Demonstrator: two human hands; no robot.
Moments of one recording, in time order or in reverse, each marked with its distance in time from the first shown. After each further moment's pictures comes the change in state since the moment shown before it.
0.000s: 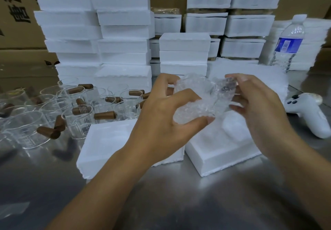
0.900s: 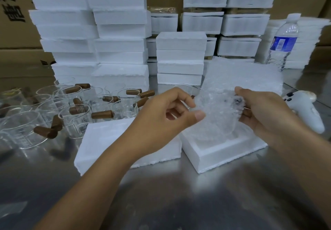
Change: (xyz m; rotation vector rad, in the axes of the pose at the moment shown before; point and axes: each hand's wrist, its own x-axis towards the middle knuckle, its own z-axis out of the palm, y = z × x) left_hand 0.005 -0.003 -0.006 -0.385 -0.290 -0.246; right_hand 0.013 0.002 -0.022 0.107 0.082 0.415
